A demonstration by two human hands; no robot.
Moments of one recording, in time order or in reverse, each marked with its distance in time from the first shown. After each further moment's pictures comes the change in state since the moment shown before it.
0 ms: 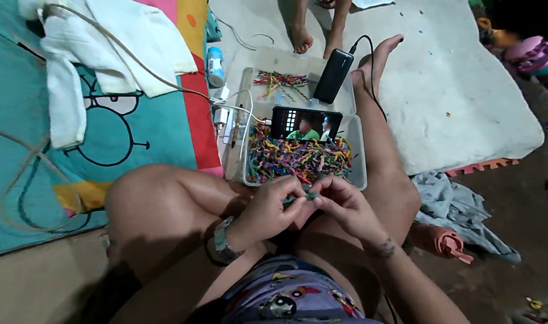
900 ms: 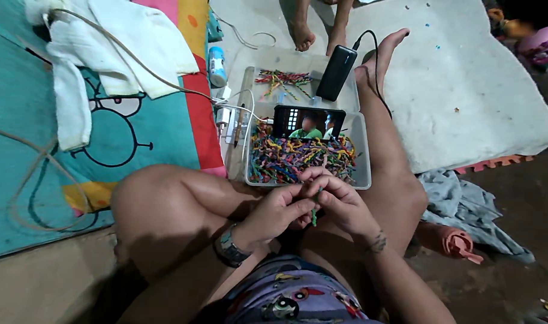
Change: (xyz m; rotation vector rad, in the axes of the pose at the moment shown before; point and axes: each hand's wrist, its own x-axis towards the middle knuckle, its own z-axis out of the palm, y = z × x) left_hand -0.004 0.007 0.007 -0.768 -0.141 -0.469; right_hand 0.012 0.018 0.005 0.147 -0.091 -0.133
